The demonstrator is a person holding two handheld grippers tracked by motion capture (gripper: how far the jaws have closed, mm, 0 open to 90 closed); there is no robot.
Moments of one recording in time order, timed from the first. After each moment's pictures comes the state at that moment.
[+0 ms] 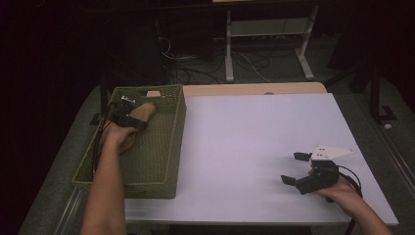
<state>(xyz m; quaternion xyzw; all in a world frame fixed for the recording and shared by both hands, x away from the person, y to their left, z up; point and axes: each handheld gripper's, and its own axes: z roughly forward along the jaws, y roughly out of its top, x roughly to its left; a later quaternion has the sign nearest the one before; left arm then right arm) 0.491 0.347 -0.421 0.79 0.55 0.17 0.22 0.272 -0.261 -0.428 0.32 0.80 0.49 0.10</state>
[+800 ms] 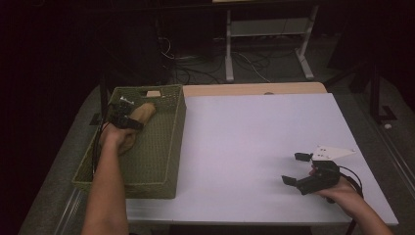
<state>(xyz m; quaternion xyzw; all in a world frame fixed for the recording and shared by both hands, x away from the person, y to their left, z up) 0.489 0.352 -0.422 0.78 0.56 0.15 0.21 0.270 -0.262 -0.428 0.32 0.80 0.49 0.10</state>
